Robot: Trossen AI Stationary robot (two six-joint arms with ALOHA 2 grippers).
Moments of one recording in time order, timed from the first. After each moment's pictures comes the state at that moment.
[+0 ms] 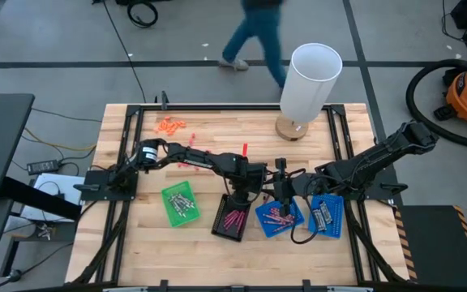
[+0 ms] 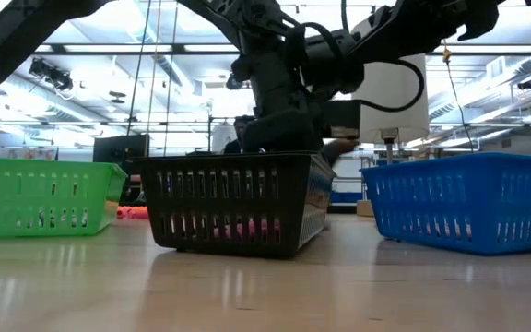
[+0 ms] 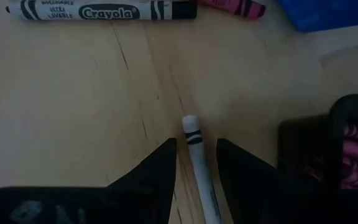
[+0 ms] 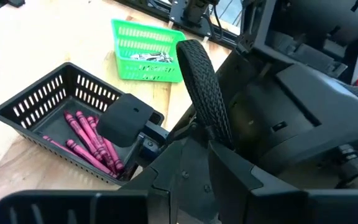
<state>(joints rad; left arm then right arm) -0.01 2.25 1.72 -0.72 0.14 0.25 0.35 1.26 0.73 0.01 0.44 -0.19</state>
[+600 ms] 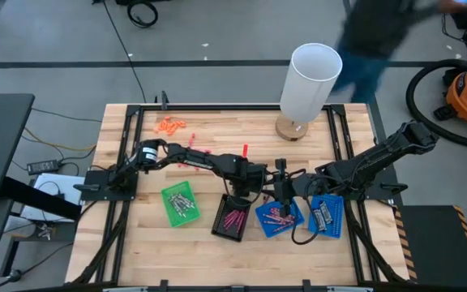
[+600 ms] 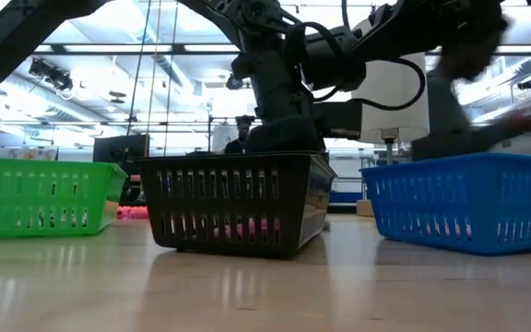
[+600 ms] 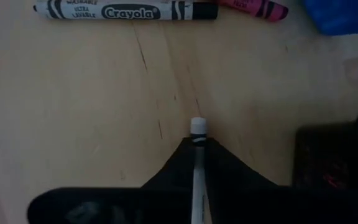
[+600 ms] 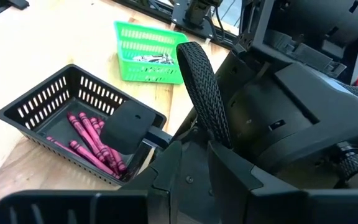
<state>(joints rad) -0.02 2.27 1.72 -0.71 0.06 0.23 0.35 1.26 0.73 0.01 0.44 -0.19</state>
